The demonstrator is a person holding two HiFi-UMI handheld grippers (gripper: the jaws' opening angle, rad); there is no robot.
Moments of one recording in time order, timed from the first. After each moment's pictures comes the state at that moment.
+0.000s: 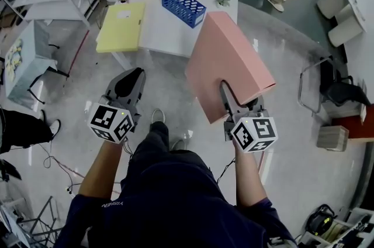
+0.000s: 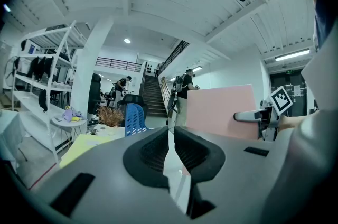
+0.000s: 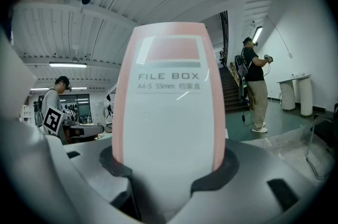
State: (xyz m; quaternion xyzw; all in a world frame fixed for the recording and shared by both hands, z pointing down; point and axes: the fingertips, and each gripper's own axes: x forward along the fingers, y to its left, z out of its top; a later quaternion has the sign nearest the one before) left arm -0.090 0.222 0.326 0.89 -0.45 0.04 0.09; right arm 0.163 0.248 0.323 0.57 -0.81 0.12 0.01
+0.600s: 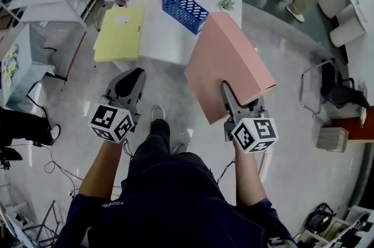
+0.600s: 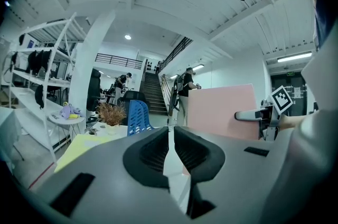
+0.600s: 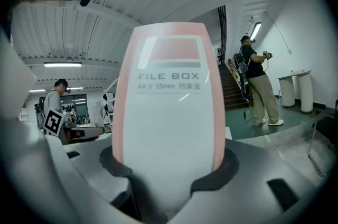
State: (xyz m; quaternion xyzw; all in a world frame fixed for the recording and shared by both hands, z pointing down) left arm -0.105 0.152 0.344 0.89 -0.44 0.05 0.11; right arm 0.150 0.183 0.338 0.57 -0.81 0.14 0.02
